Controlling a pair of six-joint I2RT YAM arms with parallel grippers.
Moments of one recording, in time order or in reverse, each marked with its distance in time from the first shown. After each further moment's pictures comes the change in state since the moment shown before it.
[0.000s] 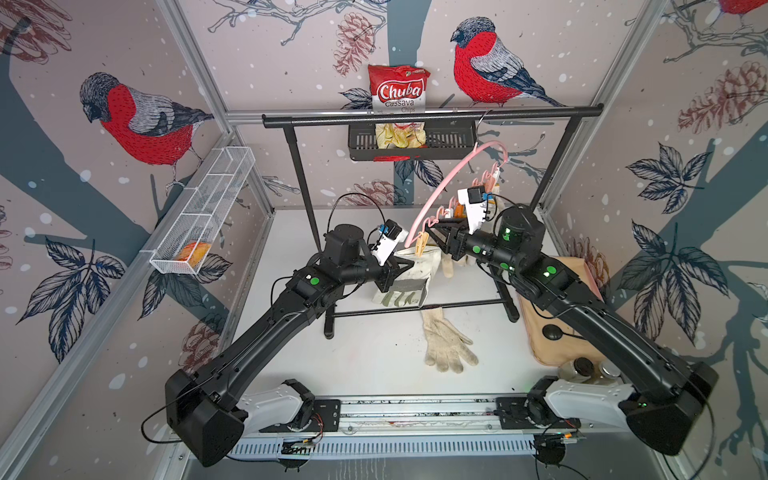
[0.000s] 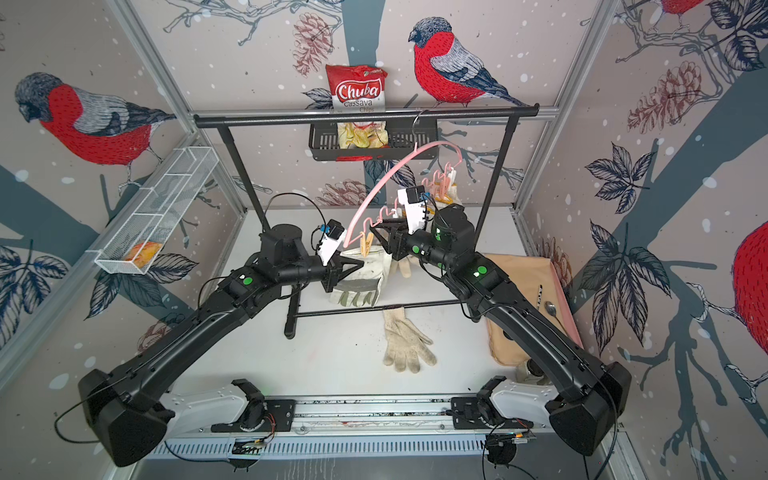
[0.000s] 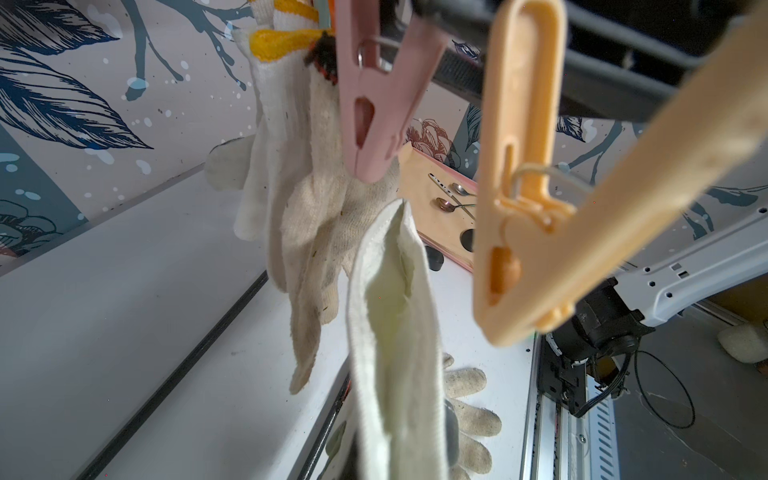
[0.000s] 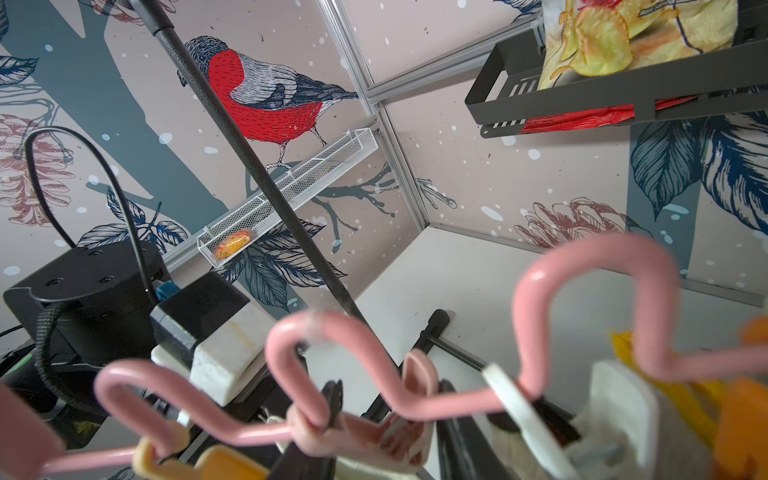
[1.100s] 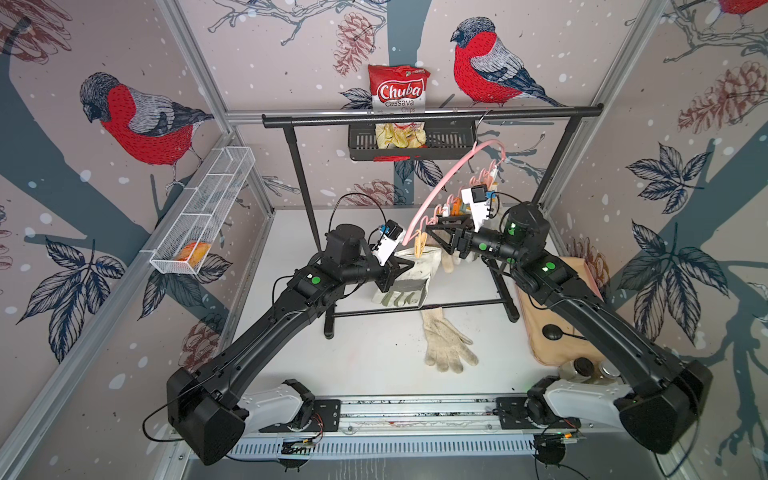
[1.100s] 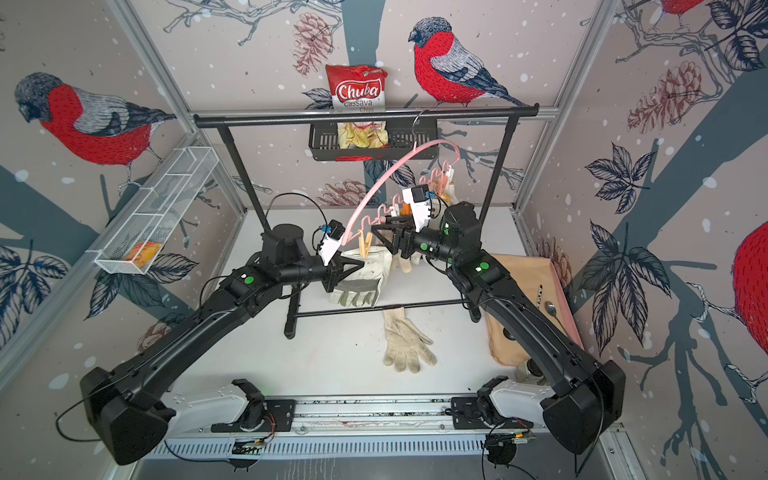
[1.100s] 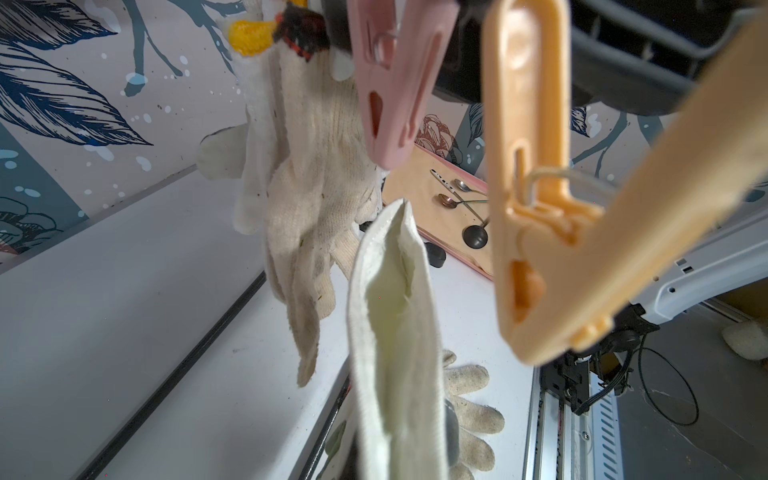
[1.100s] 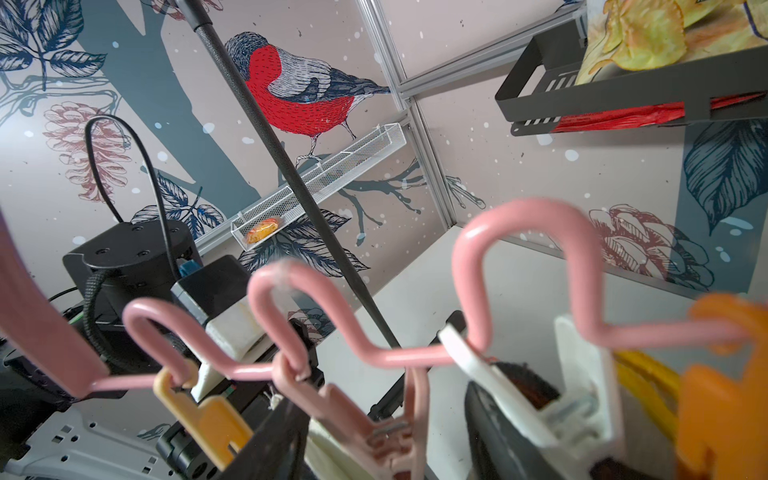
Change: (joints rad) left arm 0.000 0.009 0.004 -0.009 -0.003 0.010; right arm -0.114 0.023 -0.050 0.107 -0.233 -0.007
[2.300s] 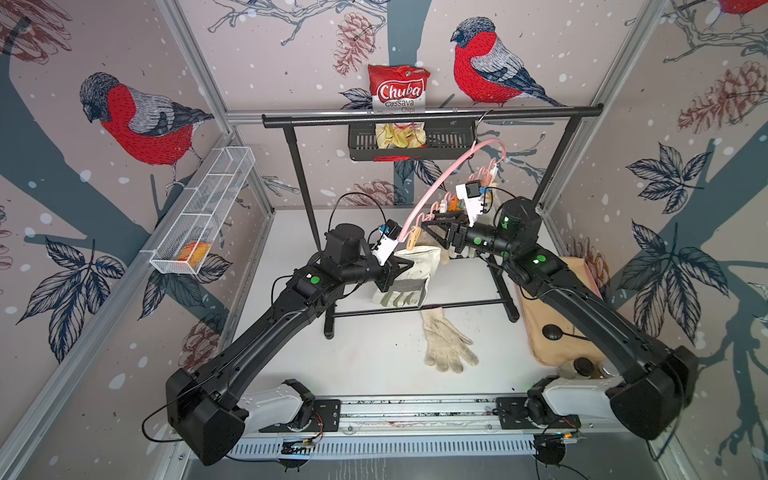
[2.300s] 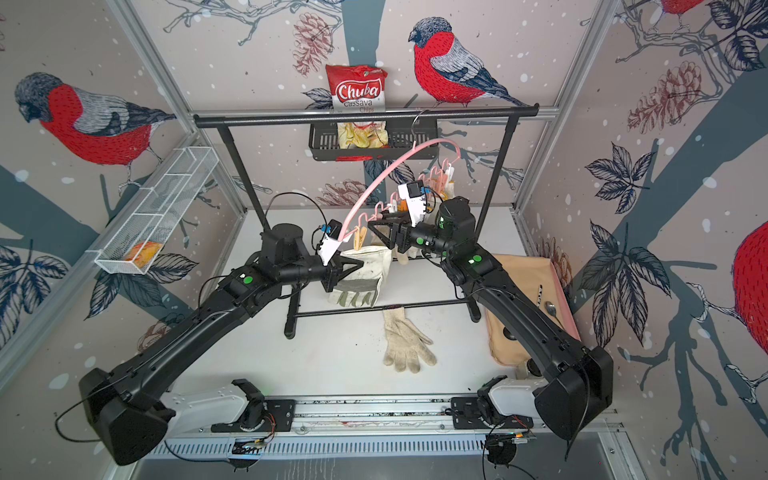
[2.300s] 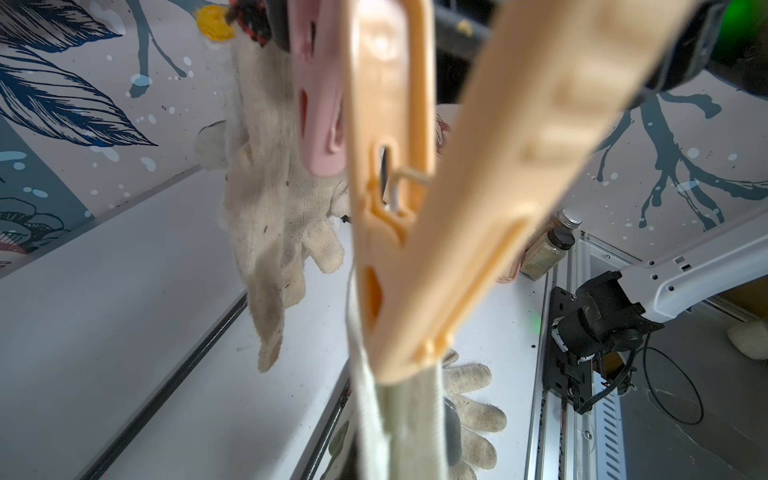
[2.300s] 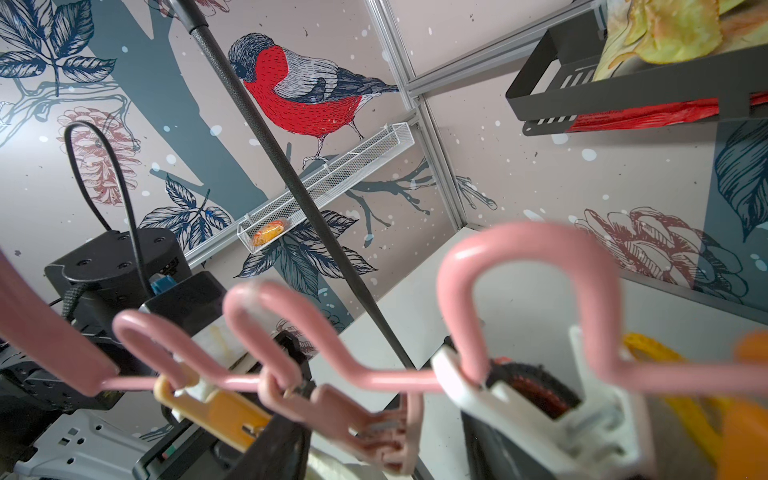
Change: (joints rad) left arm 0.000 -0.005 0.007 -0.011 -0.012 0.007; right arm -0.012 0.070 0.032 0.049 -0.050 0.019
